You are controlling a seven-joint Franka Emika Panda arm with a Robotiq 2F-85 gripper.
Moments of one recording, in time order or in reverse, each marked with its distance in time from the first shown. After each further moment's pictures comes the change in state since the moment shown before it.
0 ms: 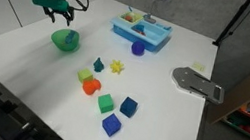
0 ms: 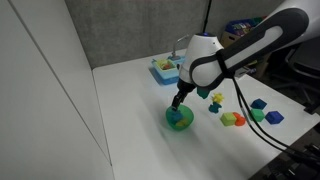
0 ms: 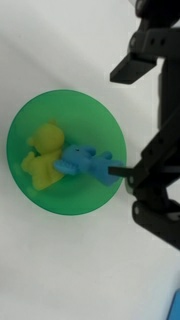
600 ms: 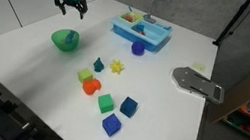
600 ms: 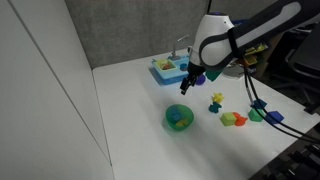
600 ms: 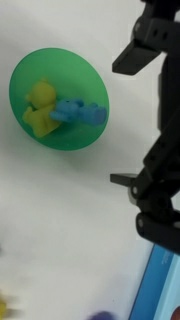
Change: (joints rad) arm -0.004 -0.102 -0.100 -0.001 -0.007 -0.084 0.061
